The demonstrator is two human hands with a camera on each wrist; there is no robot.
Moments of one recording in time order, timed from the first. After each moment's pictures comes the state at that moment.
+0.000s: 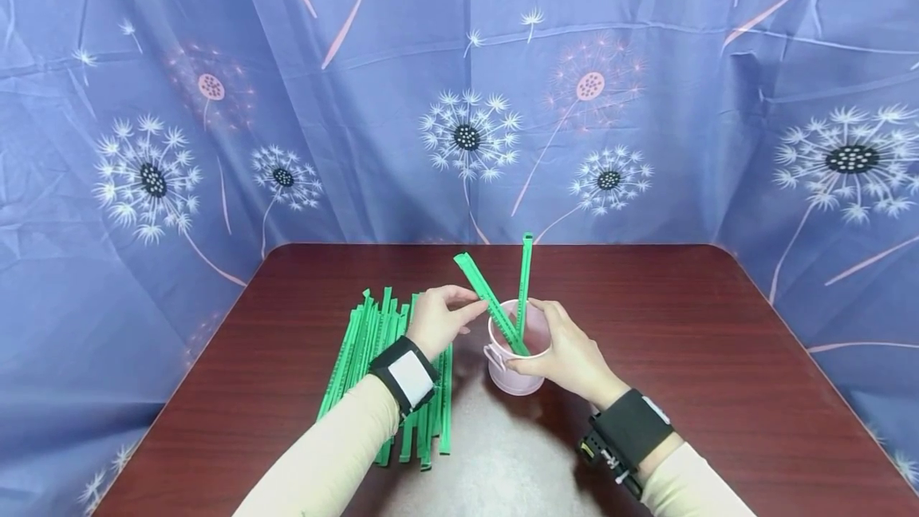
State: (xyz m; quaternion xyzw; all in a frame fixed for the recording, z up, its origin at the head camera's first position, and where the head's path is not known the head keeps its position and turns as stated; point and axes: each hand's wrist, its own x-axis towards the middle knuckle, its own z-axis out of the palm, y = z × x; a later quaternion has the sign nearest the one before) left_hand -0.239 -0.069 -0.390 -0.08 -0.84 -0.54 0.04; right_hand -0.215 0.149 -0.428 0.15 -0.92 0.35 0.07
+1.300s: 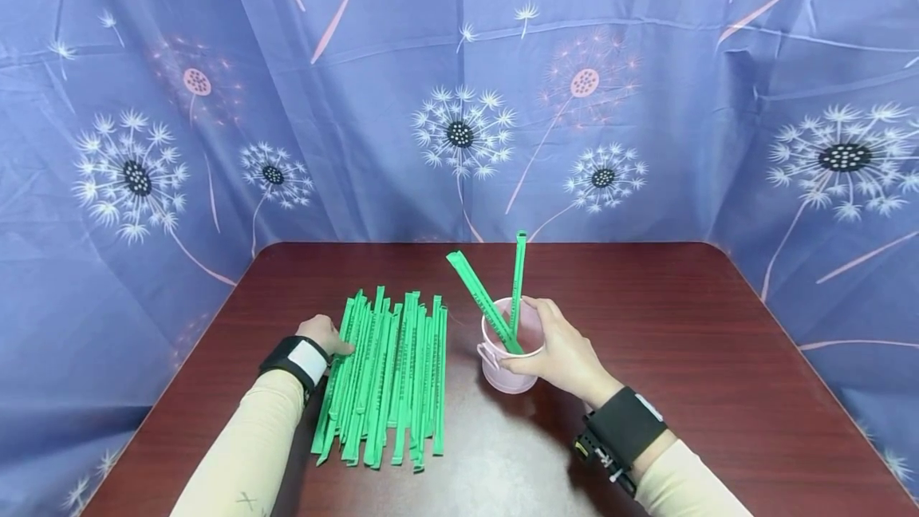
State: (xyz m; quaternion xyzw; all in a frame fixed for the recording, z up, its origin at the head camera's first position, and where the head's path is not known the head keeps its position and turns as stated) left_hand -0.261 -0.234 -0.433 0.10 -0.95 -0.26 -0.13; right_hand -0.216 0.149 -0.425 0.14 -0.92 0.35 0.05
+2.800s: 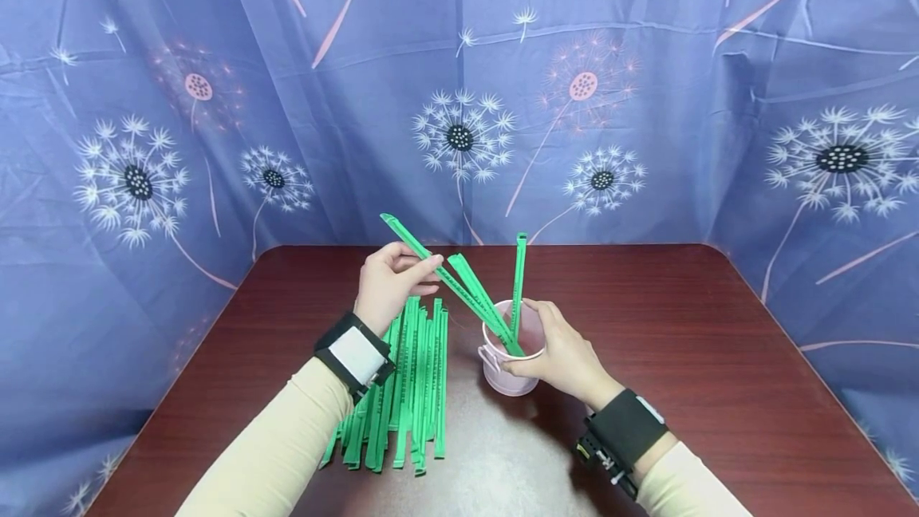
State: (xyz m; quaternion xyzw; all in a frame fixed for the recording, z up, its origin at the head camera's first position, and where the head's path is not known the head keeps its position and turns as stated) left_hand -0.250 -0.107 -0.337 -0.05 -0.73 -0.68 0.07; right_hand -0.217 0.150 -0.429 0.14 -0.93 0.34 0.05
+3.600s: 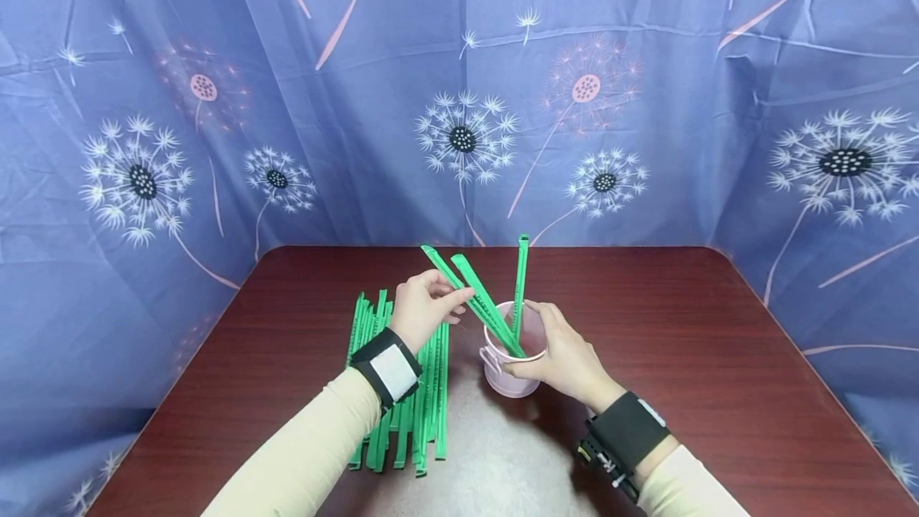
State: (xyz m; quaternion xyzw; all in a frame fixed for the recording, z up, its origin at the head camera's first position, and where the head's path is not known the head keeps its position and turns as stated) left_hand -0.244 -0.077 -0.373 -0.06 -0.81 -0.58 0.06; right_hand -0.216 0.149 -0.428 0.14 -0.93 0.34 0.06
